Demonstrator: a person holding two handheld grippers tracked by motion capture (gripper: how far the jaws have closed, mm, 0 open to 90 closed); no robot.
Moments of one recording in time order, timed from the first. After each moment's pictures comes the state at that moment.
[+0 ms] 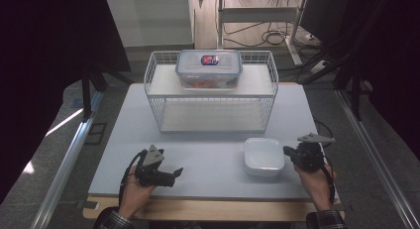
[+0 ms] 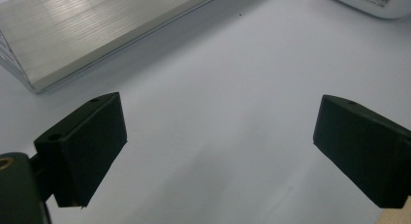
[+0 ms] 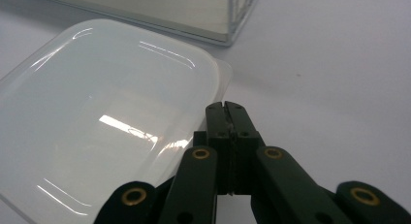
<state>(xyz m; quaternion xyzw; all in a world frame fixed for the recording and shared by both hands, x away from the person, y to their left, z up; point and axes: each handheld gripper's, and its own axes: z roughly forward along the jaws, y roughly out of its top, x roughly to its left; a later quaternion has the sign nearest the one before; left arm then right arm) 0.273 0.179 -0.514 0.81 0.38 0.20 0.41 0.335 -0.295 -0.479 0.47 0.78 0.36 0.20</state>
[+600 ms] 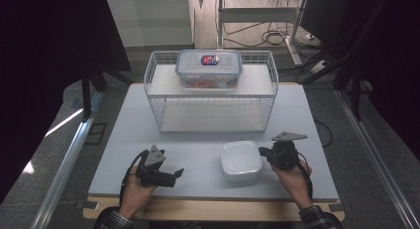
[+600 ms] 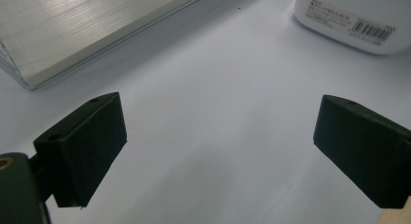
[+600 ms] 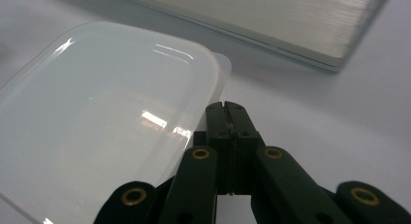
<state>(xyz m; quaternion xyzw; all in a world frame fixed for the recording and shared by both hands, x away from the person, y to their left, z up) 0.274 0.176 -0.516 0.81 0.38 0.19 0.40 0.341 -0.233 -0.486 0.42 0.81 0.38 0.15</state>
